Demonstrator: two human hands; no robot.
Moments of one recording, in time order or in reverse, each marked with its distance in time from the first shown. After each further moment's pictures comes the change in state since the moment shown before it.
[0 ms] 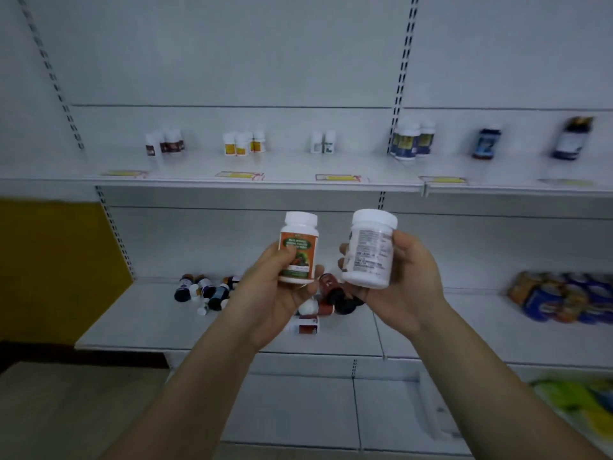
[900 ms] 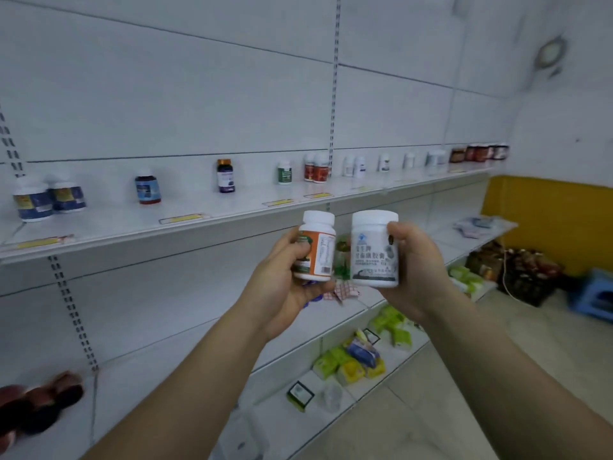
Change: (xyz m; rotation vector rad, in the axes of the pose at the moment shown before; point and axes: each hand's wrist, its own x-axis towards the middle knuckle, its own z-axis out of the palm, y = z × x) left_hand -0.031 -0.279 0.461 0.084 -0.652 -0.275; right_hand -0.311 -0.331 -0.284 -0.307 0.484 -0.568
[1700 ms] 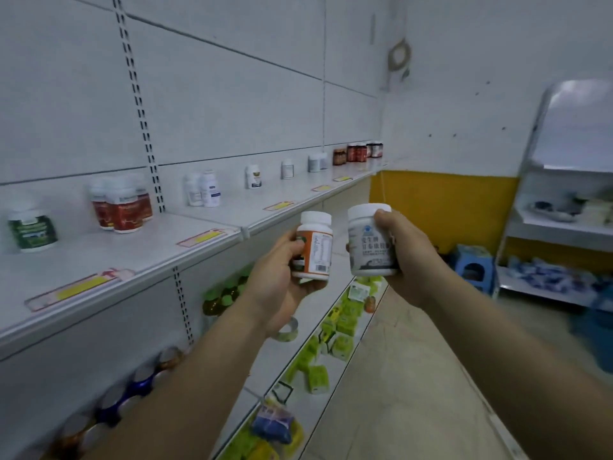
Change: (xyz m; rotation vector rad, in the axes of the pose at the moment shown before) left_hand 0.409 -0.151 0.171 0.026 -0.377 -0.181; right_hand 0.257 -0.116 -0.305 -0.315 0.552 -0.183
